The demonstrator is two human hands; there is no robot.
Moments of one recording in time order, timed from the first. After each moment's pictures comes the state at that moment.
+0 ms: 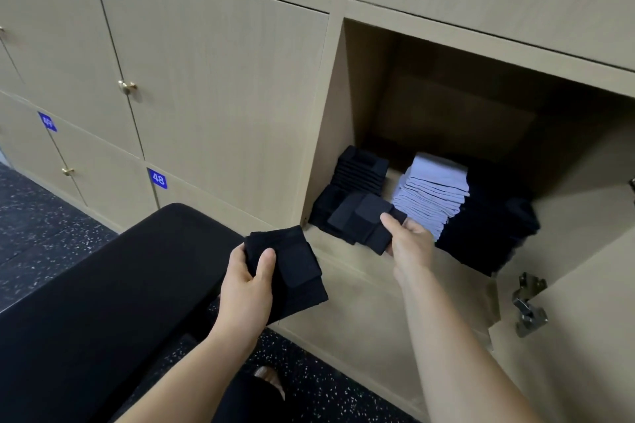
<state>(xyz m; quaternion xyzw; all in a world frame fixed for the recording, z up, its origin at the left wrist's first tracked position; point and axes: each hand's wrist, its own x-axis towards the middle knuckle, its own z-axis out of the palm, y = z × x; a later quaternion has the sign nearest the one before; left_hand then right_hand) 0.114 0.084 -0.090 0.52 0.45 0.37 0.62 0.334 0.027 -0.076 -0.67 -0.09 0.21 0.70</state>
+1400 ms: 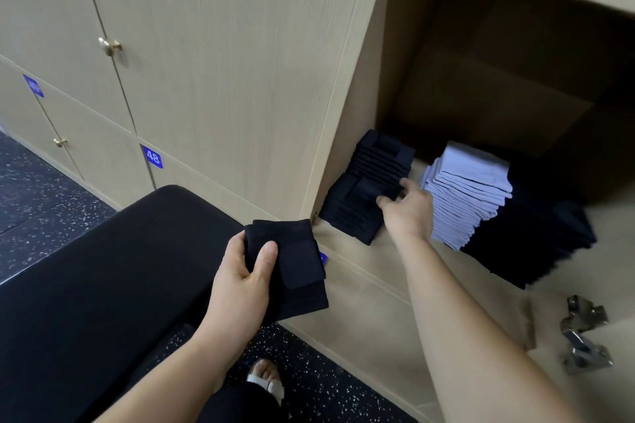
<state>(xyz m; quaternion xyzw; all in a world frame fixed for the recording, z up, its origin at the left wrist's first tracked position) 0.125 0.119 -0.112 0.53 0.44 0.36 0.63 0.389 0.109 -0.103 -0.90 -0.22 0.04 0.38</state>
